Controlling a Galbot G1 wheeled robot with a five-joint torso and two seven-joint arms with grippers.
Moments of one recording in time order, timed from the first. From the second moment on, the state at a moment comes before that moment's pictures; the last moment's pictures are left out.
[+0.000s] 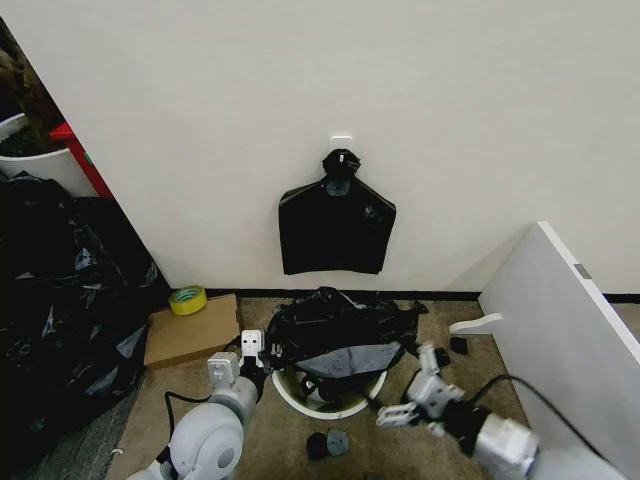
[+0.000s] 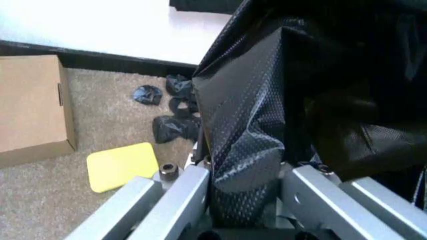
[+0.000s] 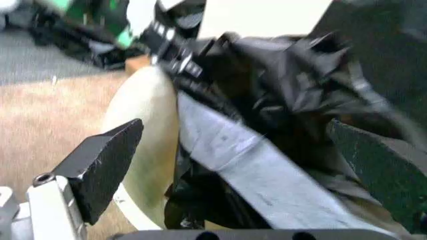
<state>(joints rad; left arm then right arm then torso) 1.34 -1.04 -0.11 -2.14 -0.79 0.36 -0.47 -1.61 0.64 0.25 2.32 0.13 -0.07 -0.16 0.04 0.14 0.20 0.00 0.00</state>
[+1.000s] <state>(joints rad) 1.34 -1.05 -0.11 -2.15 -0.81 0.38 -0.47 -1.42 0.58 0.08 2.21 -0.05 0.02 -0.14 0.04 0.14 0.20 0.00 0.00</state>
